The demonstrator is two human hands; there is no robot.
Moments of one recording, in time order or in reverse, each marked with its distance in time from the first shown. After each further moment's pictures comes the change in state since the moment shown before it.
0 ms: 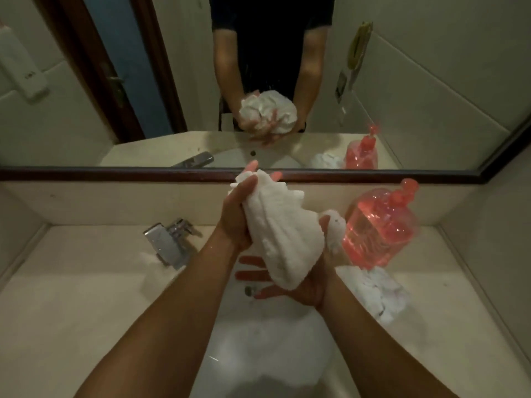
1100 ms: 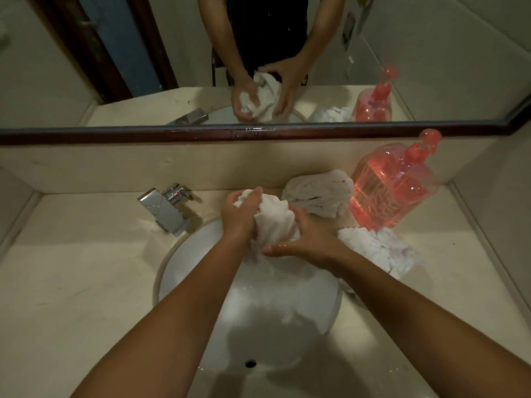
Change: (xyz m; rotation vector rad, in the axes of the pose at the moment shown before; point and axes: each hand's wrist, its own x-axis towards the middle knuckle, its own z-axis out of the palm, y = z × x) left_hand -0.019 -0.080 -0.047 0.451 0.759 -0.094; right_hand -0.013 -0.004 -0.004 -1.333 0.571 -0.081
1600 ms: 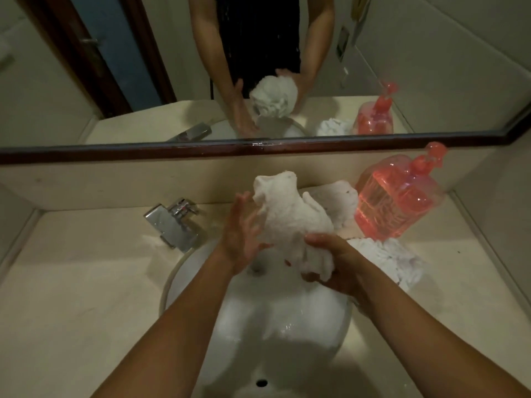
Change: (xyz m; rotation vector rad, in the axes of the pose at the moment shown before) left_hand -0.004 0.018 -0.034 -0.311 -0.584 -0.132; right_hand -0.006 -0.002 -0.009 0.993 -0.199 0.193
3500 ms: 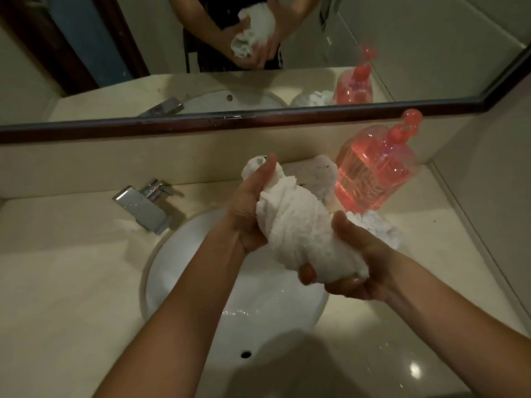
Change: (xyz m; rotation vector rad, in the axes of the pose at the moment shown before) left_hand -0.026 0.012 0.089 -0.089 -0.191 -0.225; right_hand -0.082 -0.018 -0.005 0.562 -0.463 0.333
